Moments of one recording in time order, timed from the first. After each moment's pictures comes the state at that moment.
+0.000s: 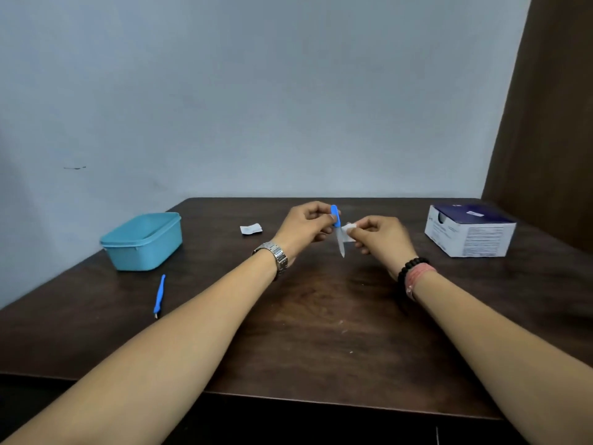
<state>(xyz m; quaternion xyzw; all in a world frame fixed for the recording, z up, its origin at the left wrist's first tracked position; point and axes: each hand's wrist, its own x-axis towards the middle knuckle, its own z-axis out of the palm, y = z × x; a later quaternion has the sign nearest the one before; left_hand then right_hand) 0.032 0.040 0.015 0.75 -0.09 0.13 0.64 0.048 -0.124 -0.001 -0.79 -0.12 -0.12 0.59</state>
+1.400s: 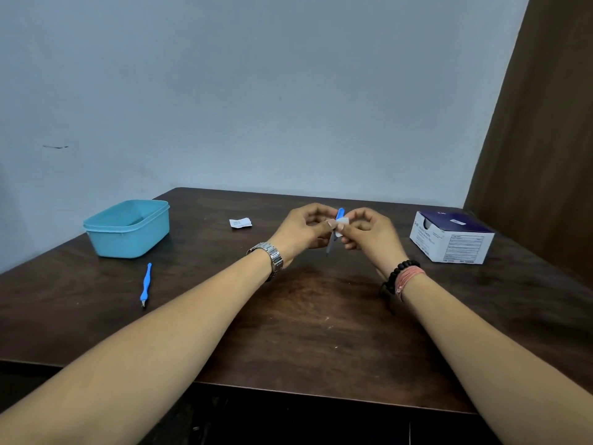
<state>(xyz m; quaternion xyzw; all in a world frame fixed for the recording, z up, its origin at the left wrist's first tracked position) 0.027 0.032 0.006 0.74 -0.14 0.10 0.65 0.041 -0.126 0.005 -0.72 -0.18 -0.09 0.66</state>
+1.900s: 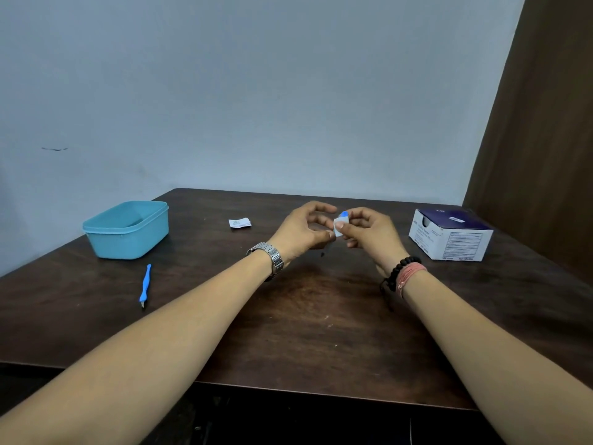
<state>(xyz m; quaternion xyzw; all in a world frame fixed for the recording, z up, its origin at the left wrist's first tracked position) 0.027 0.035 0.005 0.77 -0.17 0.12 0.60 0.040 -0.128 0.007 -0.72 -0.19 -0.08 0.67</state>
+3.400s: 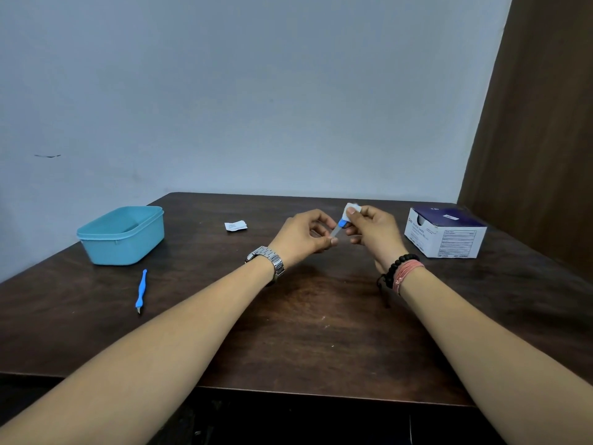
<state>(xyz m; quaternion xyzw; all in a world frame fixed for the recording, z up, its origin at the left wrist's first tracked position) 0.023 0.029 0.006 0.85 -0.17 0.16 0.47 0.045 -0.131 0.011 -0.69 -0.12 -0.11 0.70</state>
